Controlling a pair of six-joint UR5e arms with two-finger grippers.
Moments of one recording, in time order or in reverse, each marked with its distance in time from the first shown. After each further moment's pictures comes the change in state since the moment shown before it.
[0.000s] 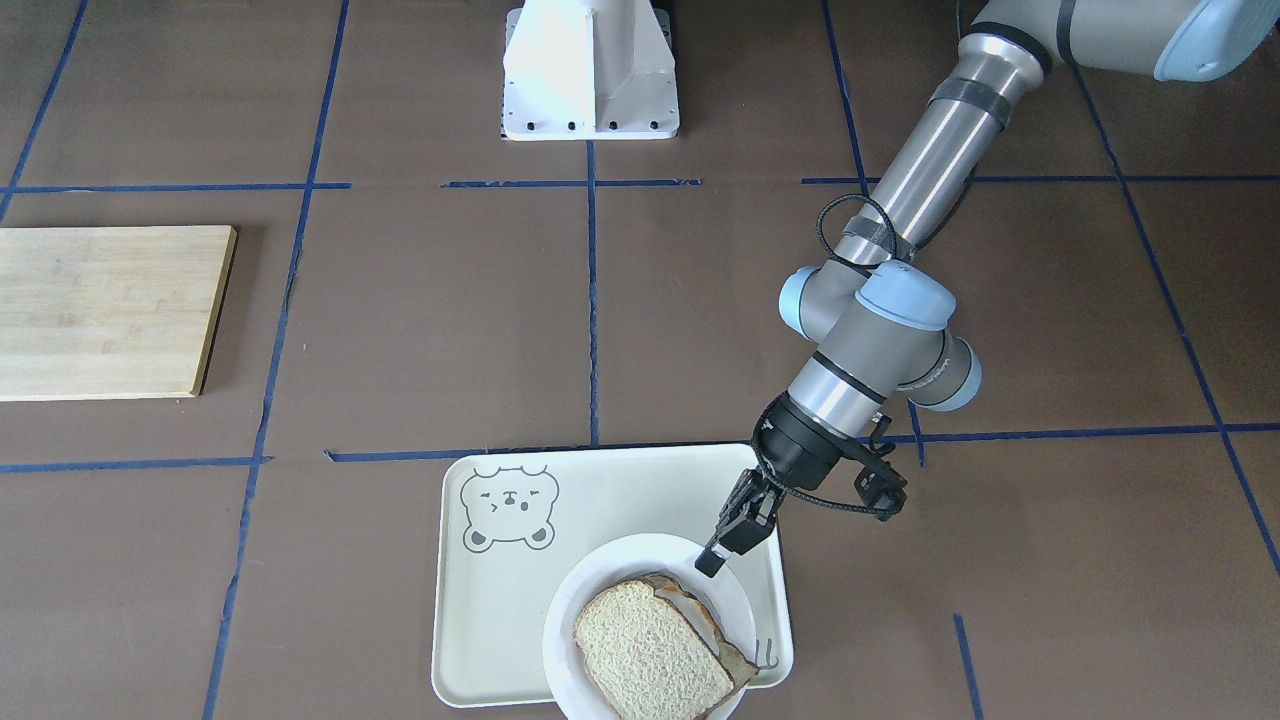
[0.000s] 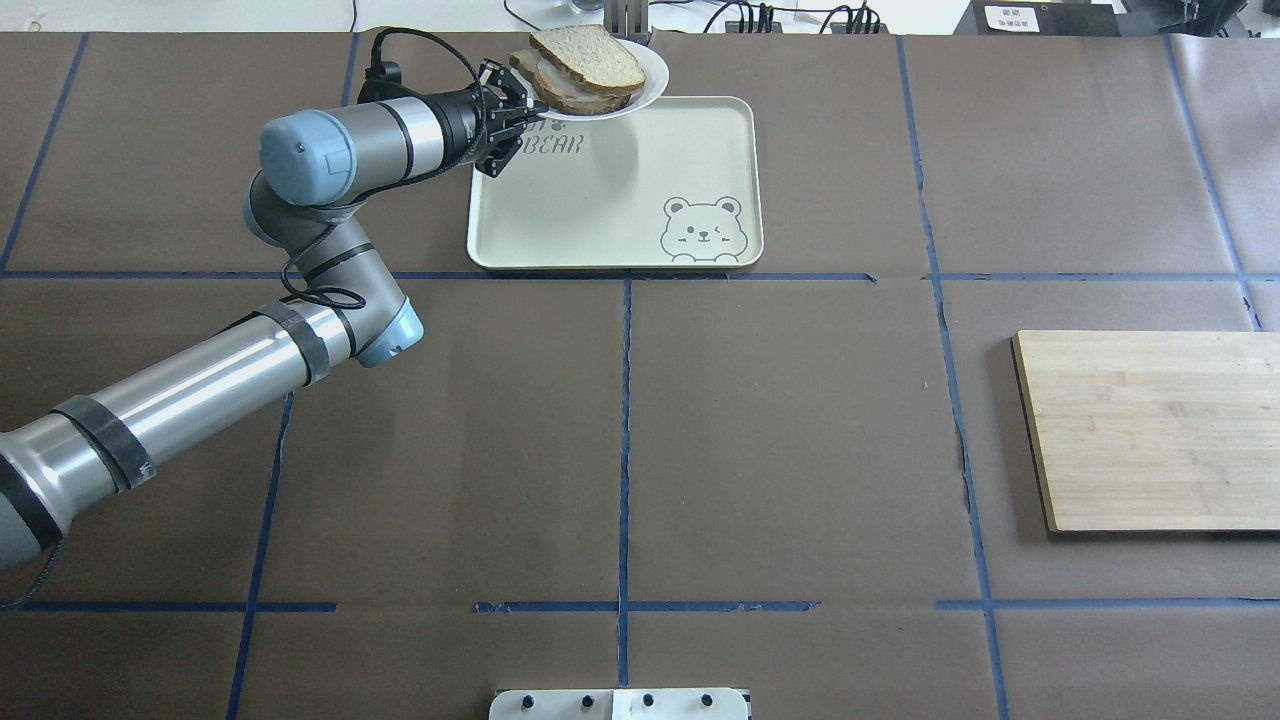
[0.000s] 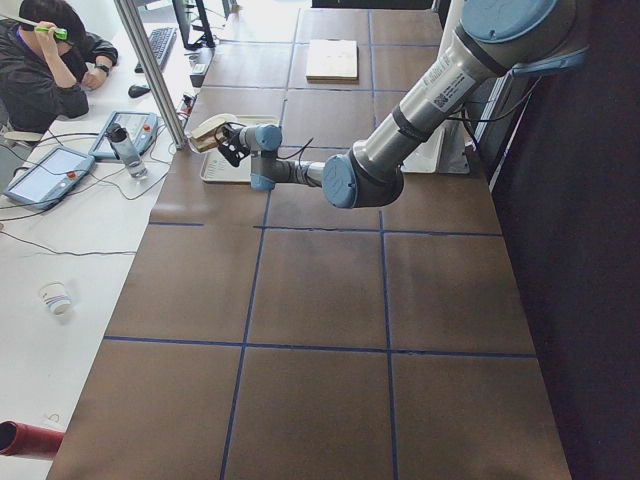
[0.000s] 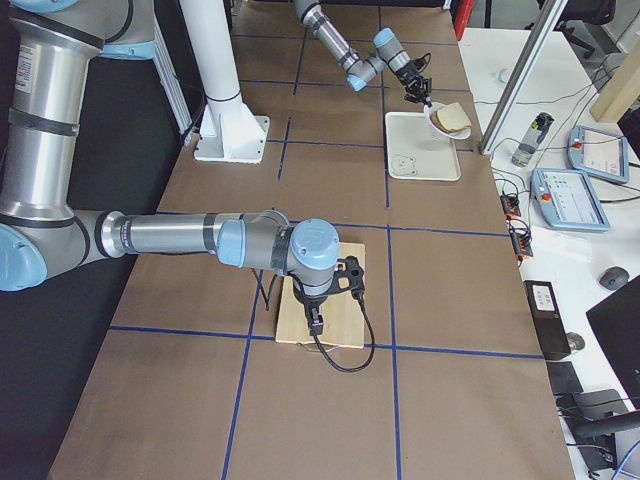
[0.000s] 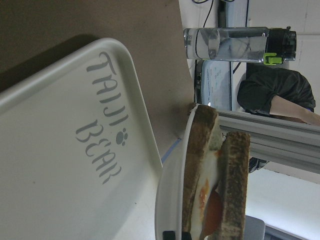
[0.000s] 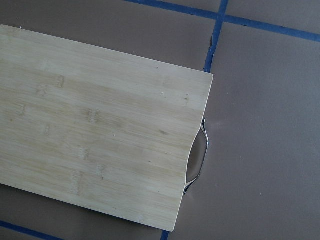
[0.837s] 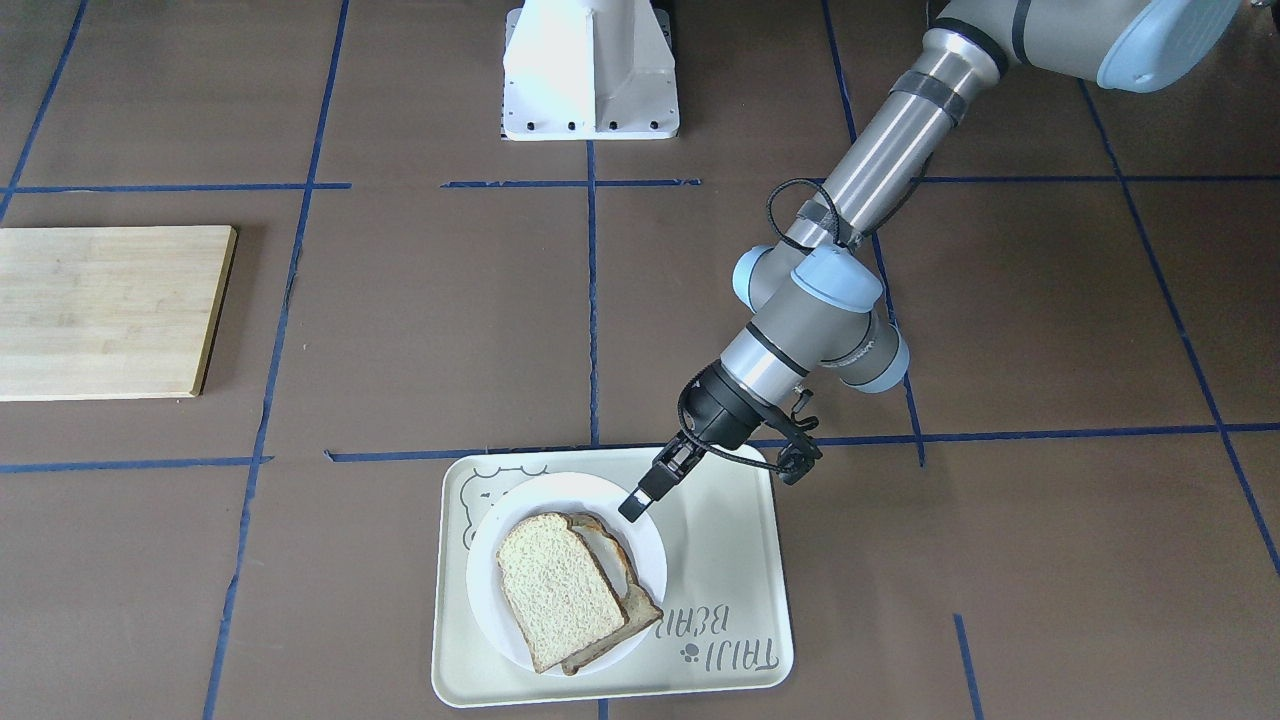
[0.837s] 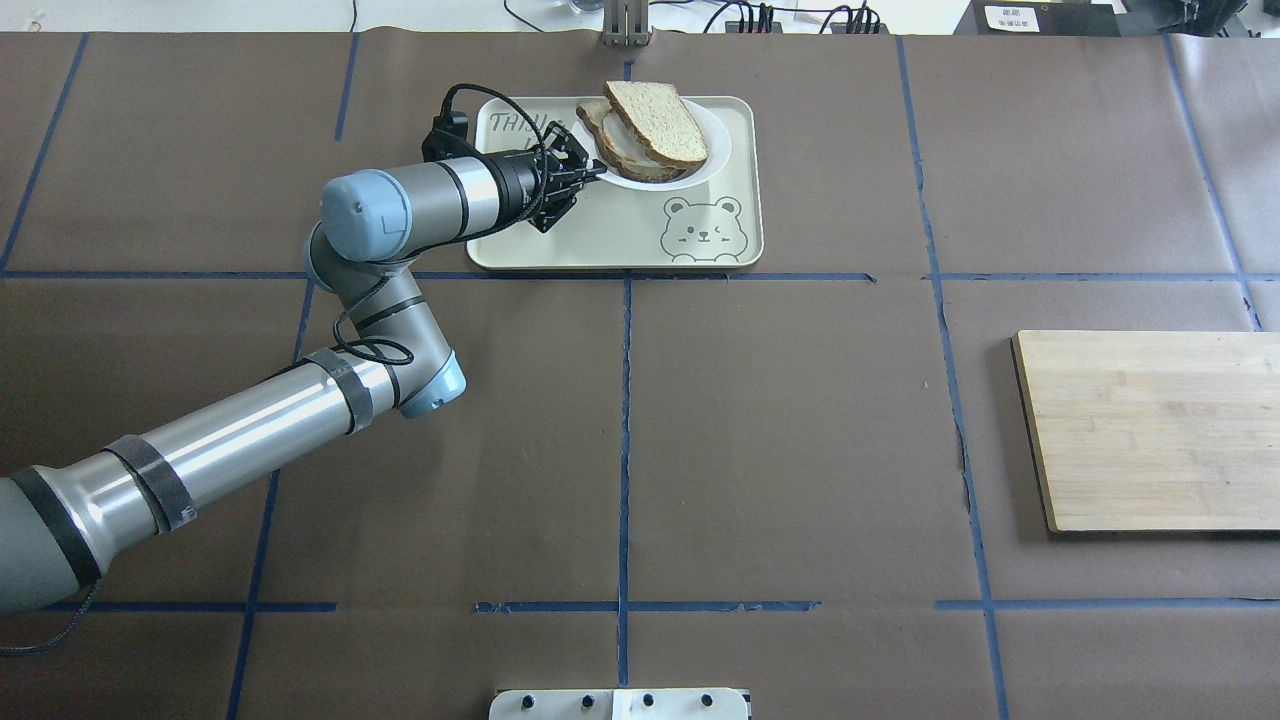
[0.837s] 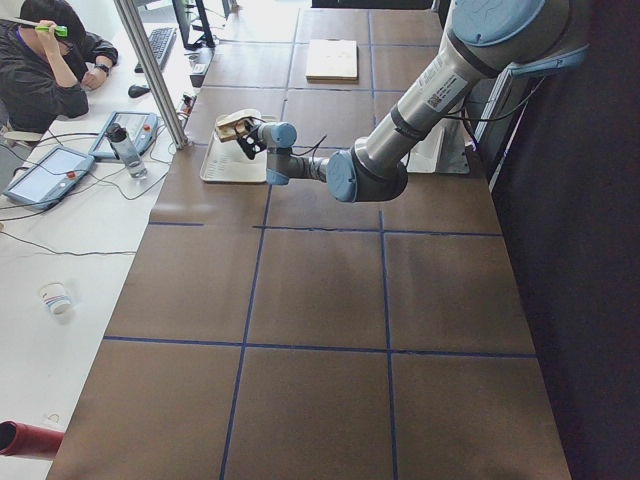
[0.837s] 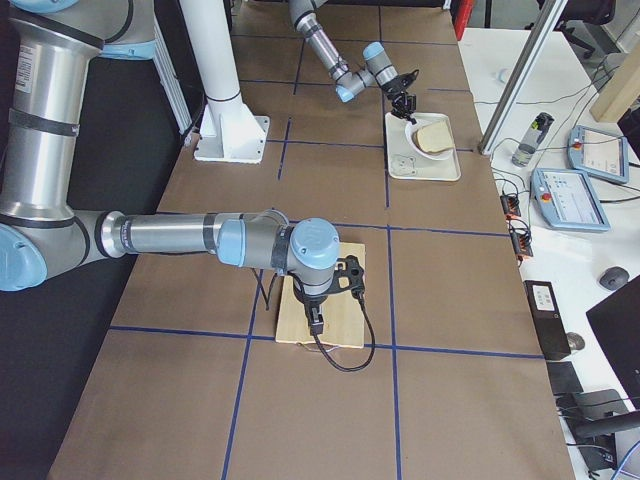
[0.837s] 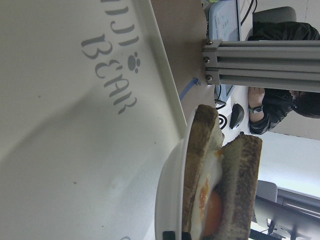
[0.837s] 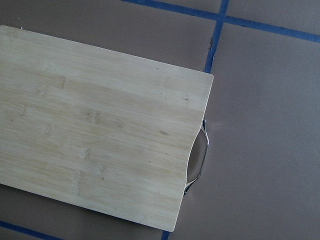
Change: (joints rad) left arm 0.099 -0.013 0.010 -0.047 -0.001 0.129; right arm 0.000 0.000 0.001 0.000 0.000 0.001
